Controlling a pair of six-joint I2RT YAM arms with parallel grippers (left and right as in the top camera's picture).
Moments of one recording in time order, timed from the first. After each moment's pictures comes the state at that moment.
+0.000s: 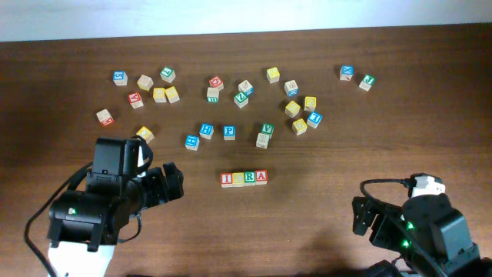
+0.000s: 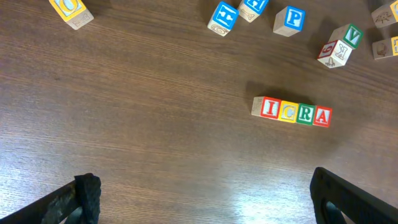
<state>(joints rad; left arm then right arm) -0.15 1.02 1.13 -1.24 0.03 -0.41 0.41 0.63 1.13 -1.40 0.17 0.70</state>
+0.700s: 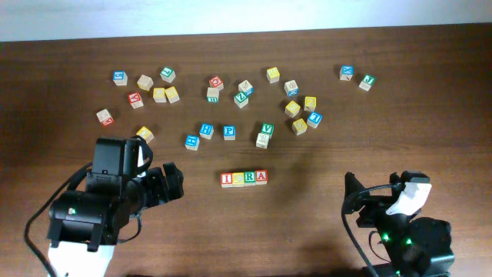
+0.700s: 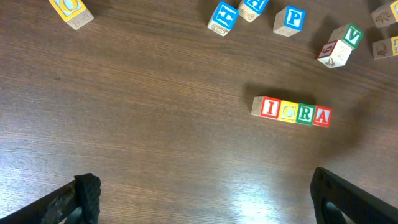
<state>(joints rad) -0.15 1.02 1.13 -1.24 0.03 -0.41 0.10 0.18 0.46 -0.58 -0.03 0.33</state>
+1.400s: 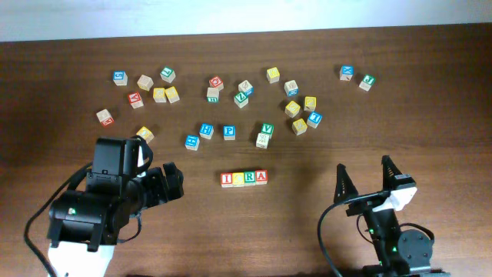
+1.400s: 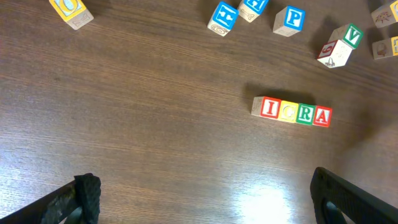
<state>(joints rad) -0.15 1.02 1.13 -1.24 0.03 -0.41 0.04 0.02 0.08 -0.02 -0.13 0.21</state>
